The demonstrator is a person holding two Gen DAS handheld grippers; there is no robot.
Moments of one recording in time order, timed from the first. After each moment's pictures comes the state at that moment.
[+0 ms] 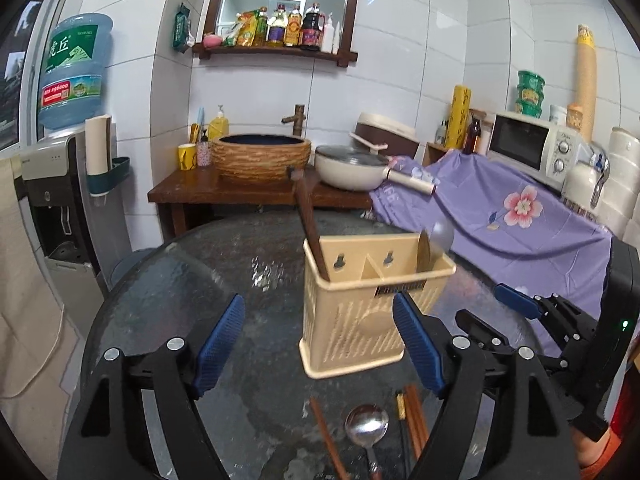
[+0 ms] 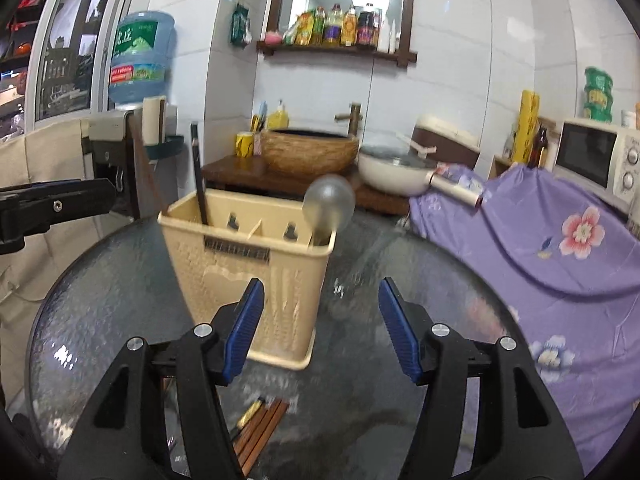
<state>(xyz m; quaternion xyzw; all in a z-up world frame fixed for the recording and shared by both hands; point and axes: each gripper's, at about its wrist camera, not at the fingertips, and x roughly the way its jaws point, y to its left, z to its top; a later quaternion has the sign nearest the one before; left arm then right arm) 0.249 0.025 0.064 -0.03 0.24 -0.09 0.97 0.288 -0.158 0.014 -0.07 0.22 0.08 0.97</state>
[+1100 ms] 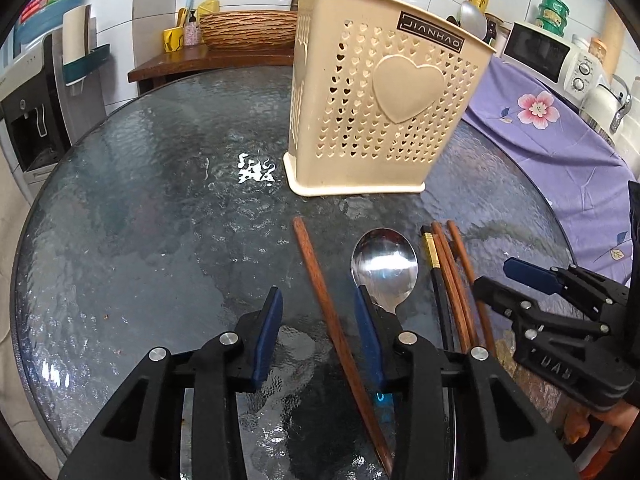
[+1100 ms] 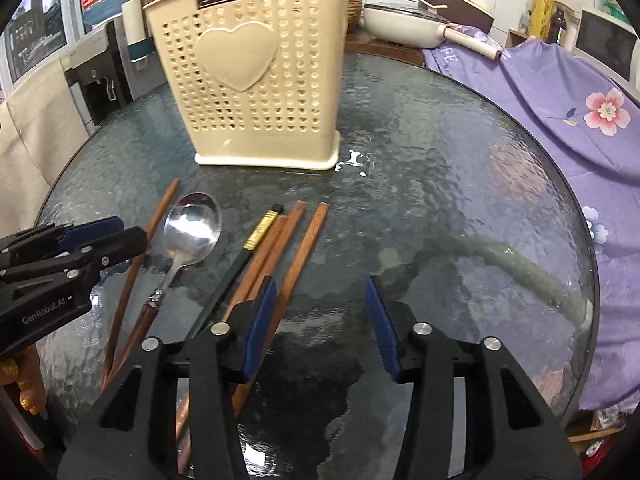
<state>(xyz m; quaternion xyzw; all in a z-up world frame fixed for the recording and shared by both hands) 0.247 0.013 -0.068 -0.03 0.42 -0.11 0.90 0.277 -0.164 -0.089 -0.03 0.42 0.07 0.90</state>
